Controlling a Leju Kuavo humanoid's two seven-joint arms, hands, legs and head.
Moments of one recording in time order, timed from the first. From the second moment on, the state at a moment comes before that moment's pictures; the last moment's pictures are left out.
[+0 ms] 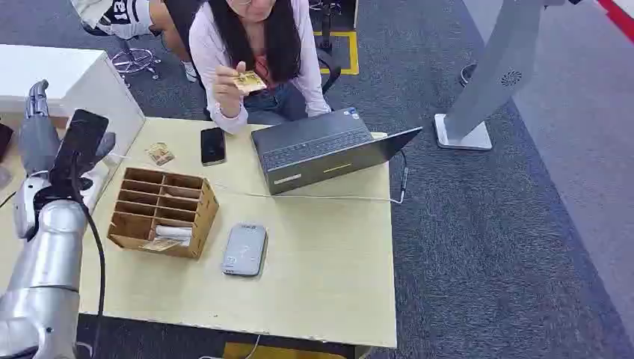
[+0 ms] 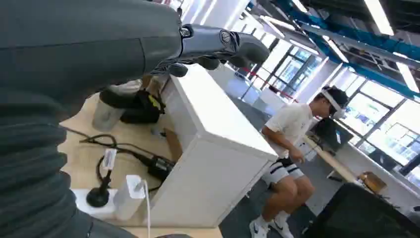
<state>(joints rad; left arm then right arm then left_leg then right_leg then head) -0.80 0.03 -0.01 -0.89 -0.84 0.32 -0.13 -0.08 0.16 -0.89 -0.21 1.34 -0.18 0.16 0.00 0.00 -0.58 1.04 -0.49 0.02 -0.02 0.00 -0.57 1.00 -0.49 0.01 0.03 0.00</state>
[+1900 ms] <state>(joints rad) -1.08 0.07 -0.23 -0.55 -1.21 0.50 0.01 -0.09 0.18 -0.89 -0.19 1.45 -0.18 0.14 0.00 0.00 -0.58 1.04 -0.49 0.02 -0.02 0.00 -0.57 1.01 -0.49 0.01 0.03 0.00</state>
